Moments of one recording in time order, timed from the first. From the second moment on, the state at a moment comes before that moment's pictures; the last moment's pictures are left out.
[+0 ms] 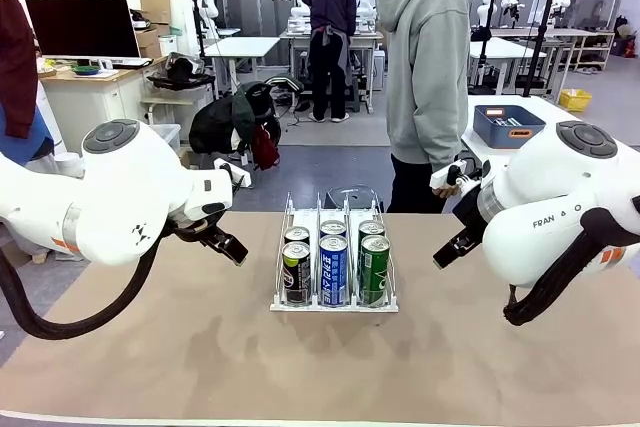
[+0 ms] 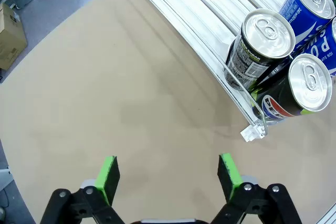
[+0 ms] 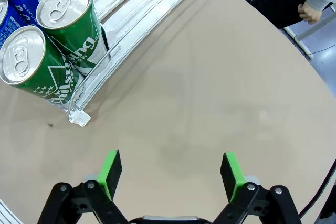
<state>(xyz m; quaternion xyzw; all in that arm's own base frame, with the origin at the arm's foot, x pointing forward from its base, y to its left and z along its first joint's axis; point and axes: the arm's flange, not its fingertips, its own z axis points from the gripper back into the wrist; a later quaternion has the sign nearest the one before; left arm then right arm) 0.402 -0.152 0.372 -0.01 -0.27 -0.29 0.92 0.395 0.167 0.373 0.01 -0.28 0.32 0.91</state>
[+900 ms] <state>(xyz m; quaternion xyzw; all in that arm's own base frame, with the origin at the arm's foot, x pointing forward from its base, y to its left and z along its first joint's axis) 0.374 -0.149 0.488 -0.25 -0.13 -0.47 0.84 0.361 0.178 0.474 0.14 -0.25 0.54 0.79</state>
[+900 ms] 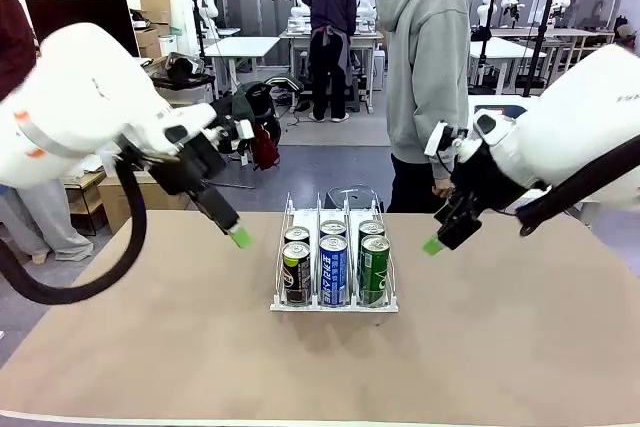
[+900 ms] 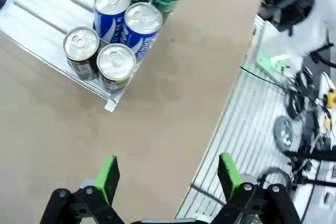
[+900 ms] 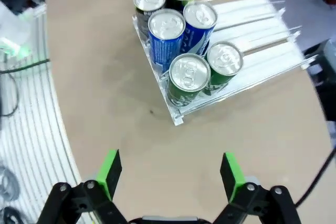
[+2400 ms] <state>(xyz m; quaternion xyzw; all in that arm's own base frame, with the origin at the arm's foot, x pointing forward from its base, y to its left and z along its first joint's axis) 0.352 -0.108 0.635 -0.19 -0.28 -0.49 0.80 0.359 0.094 0.634 0.12 -0.35 0.51 0.78</state>
